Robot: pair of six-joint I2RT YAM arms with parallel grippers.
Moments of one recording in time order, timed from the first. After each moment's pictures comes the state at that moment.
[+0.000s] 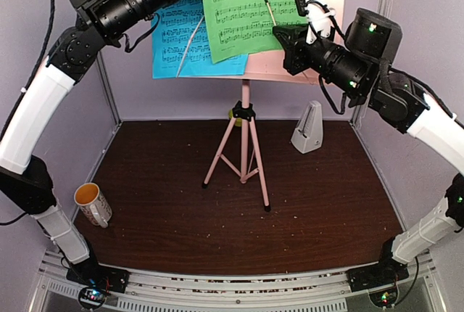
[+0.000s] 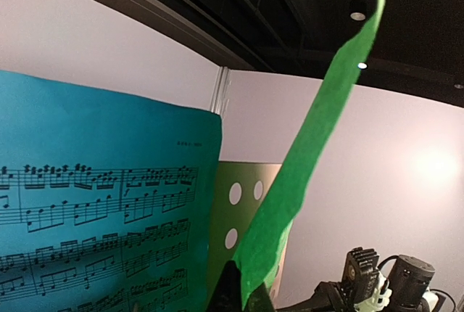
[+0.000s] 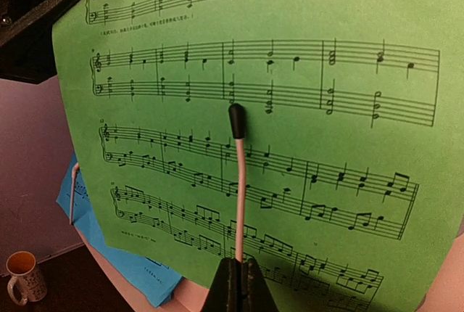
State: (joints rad) left arm -0.89 1.66 2.29 -0.21 0.09 -0.28; right arm 1.00 1.39 1.70 -0.11 0.39 -0.23
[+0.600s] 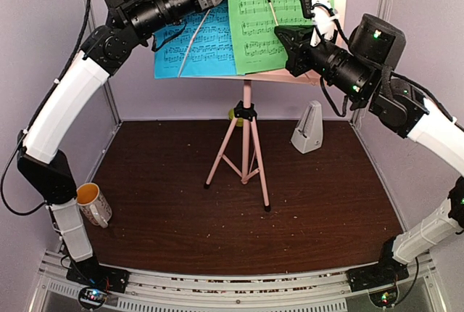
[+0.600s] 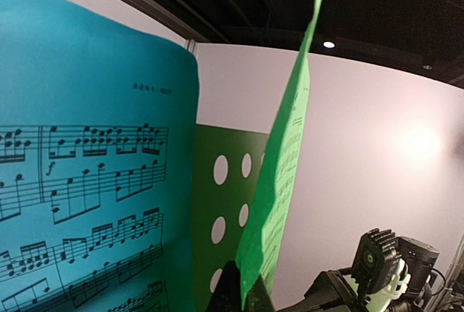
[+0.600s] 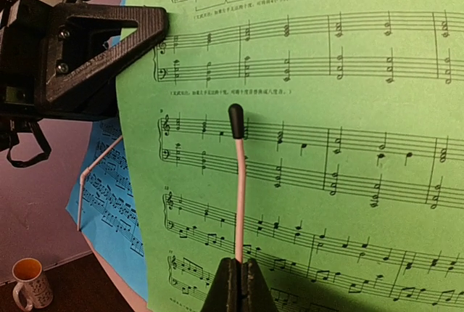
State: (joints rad) left arm -0.84 1.85 2.44 -0.21 0.29 -0.32; right arm 0.98 1.36 1.62 -0.03 0.33 -0.21
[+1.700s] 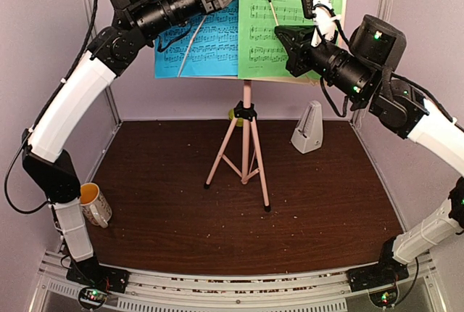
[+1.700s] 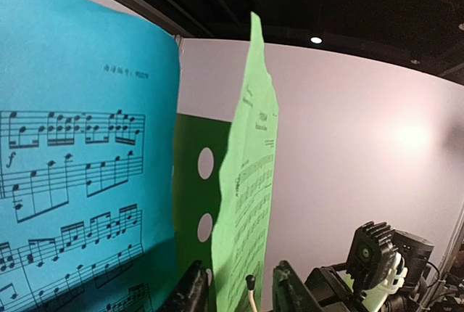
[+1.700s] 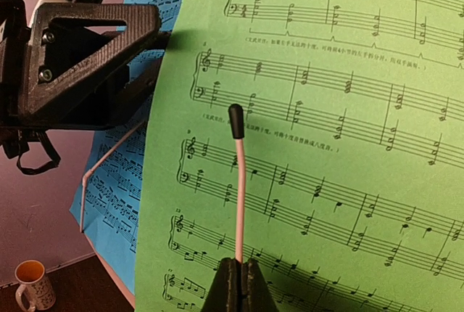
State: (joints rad) left arm -0.84 1.88 2.46 -0.19 0.35 -0.33; right arm 0.97 1.35 1.61 -0.02 0.32 -0.21
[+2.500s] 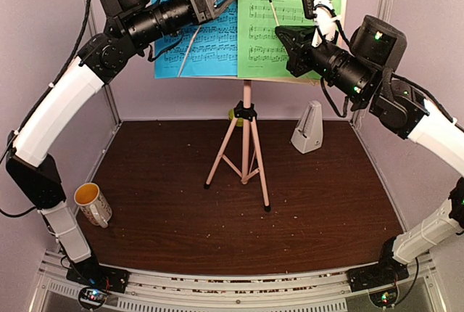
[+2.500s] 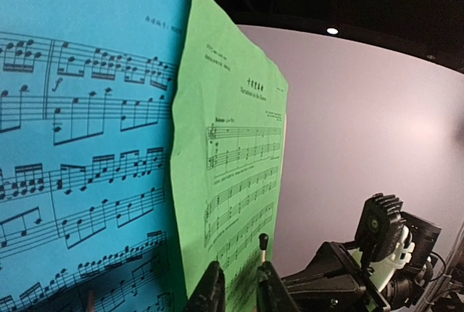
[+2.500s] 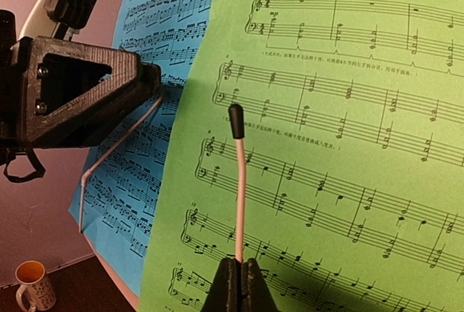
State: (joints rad) left arm -0.84 1.75 2.24 -0.17 0.31 -0.31; right arm 0.97 1.35 1.61 -0.02 0.32 -0.20
